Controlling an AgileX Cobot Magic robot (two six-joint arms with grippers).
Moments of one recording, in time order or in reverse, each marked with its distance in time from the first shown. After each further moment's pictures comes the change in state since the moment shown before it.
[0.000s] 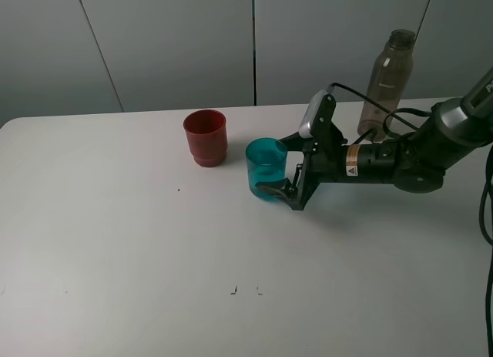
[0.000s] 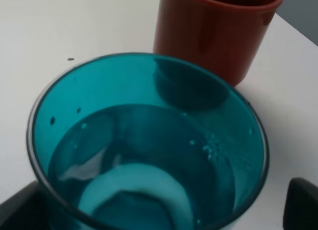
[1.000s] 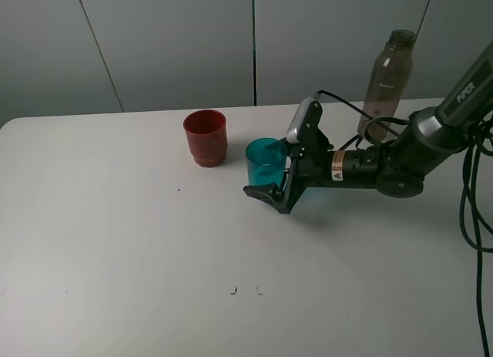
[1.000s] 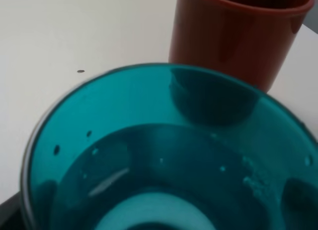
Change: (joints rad) left arm 0.000 0.000 0.000 0.000 0.000 0.000; right arm 0.045 0.064 -0.043 0.043 -0.032 0.000
